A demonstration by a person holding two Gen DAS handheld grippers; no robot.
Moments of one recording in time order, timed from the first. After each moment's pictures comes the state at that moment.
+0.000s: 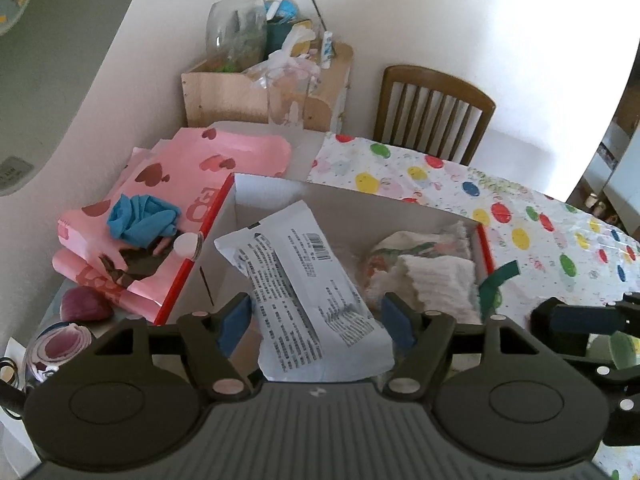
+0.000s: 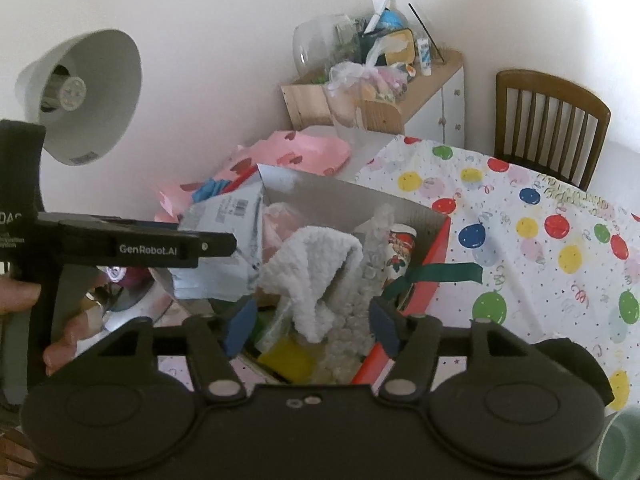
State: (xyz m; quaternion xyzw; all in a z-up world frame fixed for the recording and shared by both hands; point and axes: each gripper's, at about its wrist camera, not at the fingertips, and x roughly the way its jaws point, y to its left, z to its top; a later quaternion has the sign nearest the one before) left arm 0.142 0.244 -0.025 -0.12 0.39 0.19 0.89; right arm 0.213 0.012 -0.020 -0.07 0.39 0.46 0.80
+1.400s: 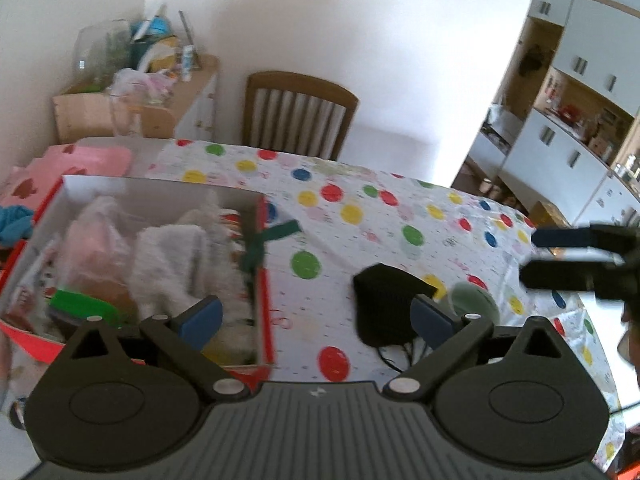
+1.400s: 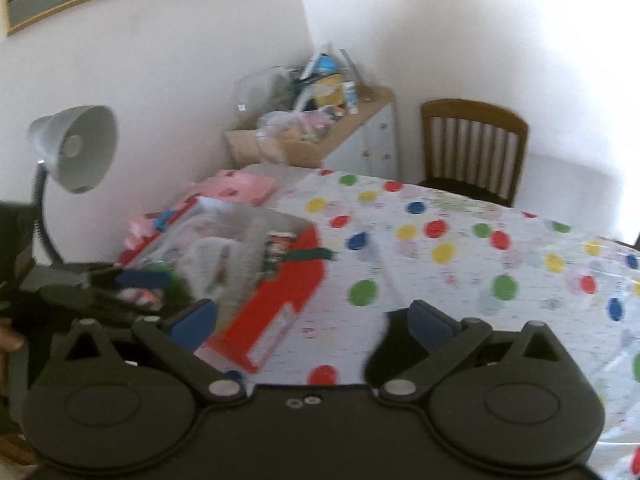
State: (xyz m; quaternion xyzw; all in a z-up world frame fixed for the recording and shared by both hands) left arm 0.128 0.098 -0.015 -0.13 0.36 0.03 0.93; right arm 0.218 -0.155 0.030 -0.06 0.35 0.40 0.85
